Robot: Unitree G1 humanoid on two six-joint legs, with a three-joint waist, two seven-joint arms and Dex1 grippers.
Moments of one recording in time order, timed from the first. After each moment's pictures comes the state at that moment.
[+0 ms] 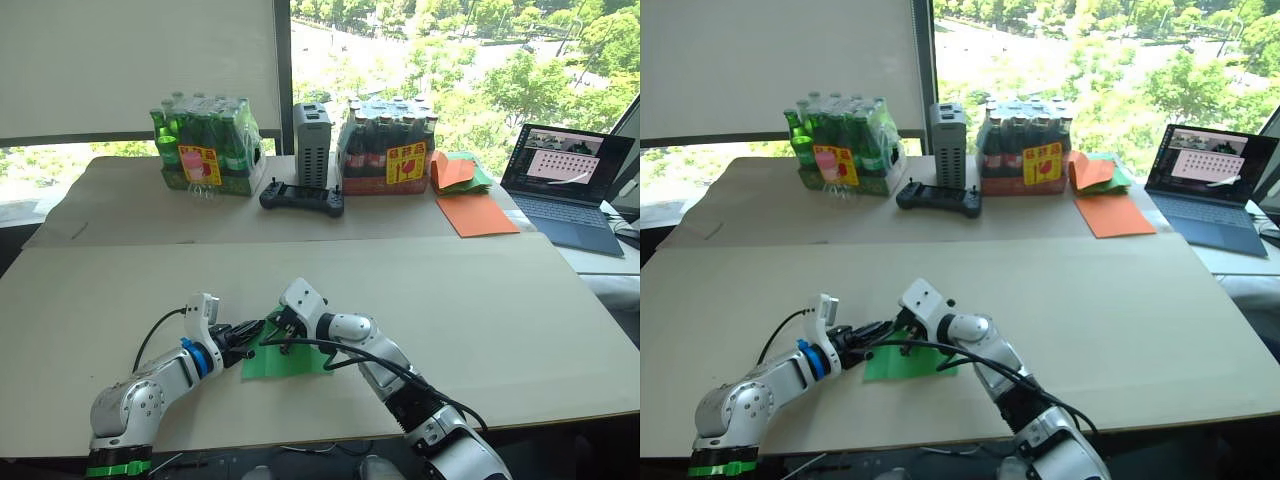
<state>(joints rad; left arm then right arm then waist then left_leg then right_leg) -0.14 0.37 0.24 -0.16 -0.71 0.90 -0.46 -0.59 0.02 0.41 0.31 -0.06 0.33 0.58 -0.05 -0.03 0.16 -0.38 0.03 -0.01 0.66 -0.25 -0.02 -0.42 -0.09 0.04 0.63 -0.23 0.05</state>
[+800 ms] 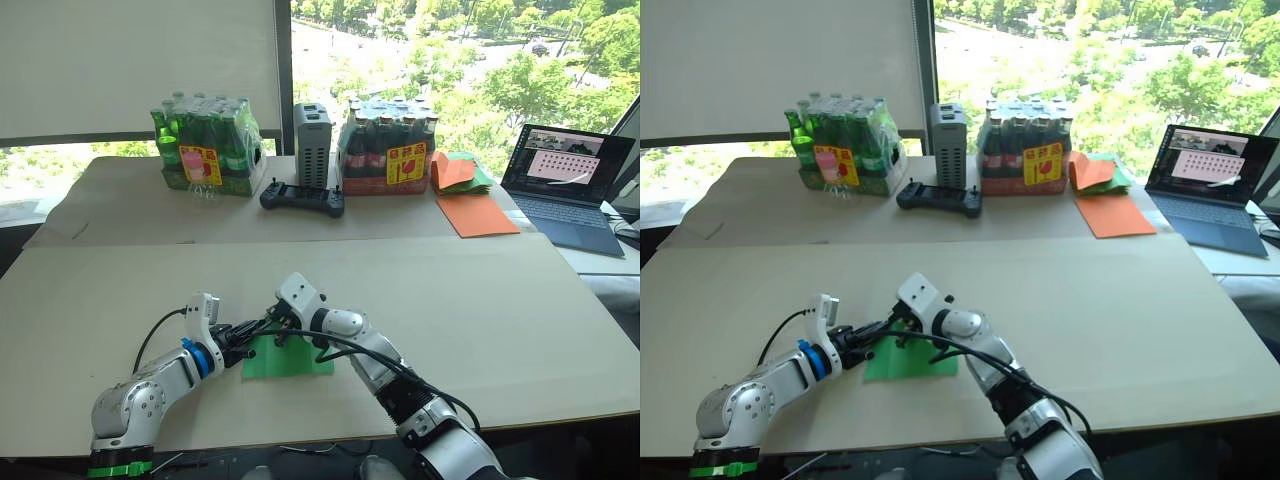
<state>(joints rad) -0.14 0.36 0.24 -0.17 -0.71 0.90 -0.45 -0.64 0.05 0.38 0.39 -0.09 0.33 0.51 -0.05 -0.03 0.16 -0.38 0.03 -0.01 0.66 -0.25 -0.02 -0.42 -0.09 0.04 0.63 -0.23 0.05</state>
